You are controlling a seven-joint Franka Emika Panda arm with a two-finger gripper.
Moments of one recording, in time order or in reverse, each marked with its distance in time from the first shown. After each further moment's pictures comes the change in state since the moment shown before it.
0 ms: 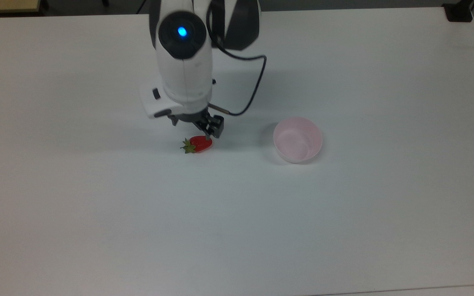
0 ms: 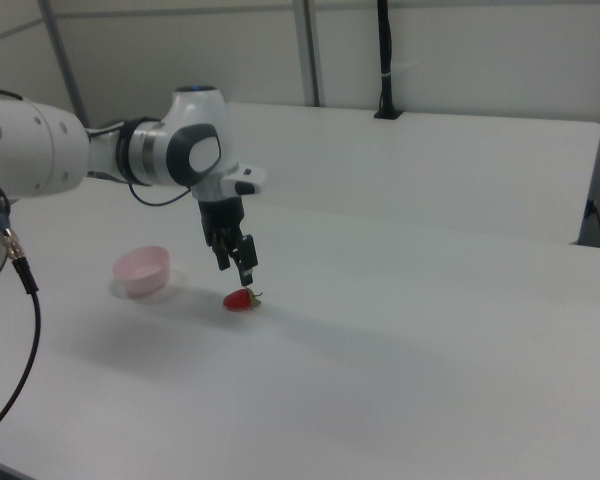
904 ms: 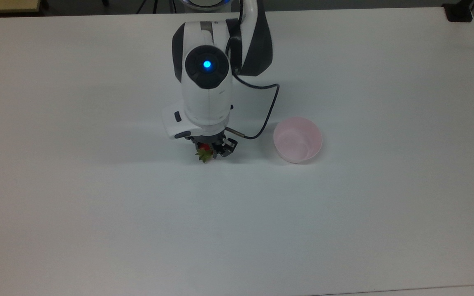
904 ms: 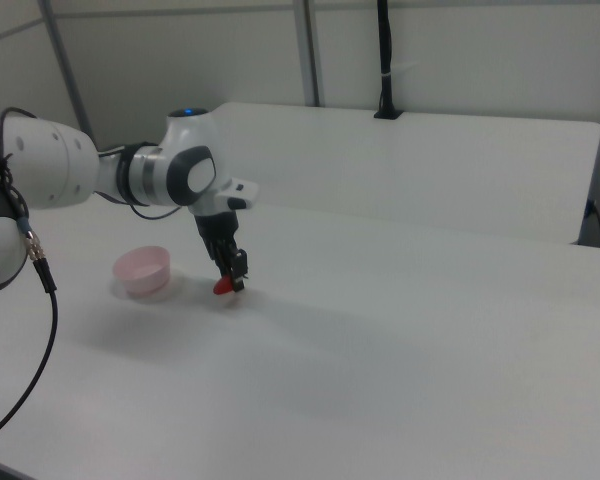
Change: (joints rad) arm 0.045 0.090 0.001 0.021 0.000 0.121 0.087
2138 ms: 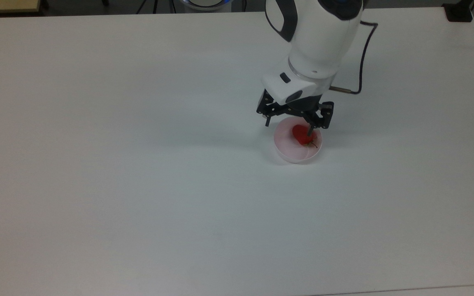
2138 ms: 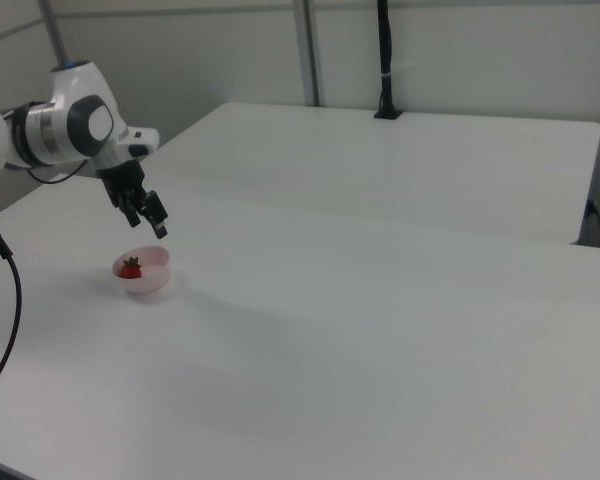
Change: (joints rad) arm 0.265 -0.088 0.001 0.070 -0.051 -0.068 0.054
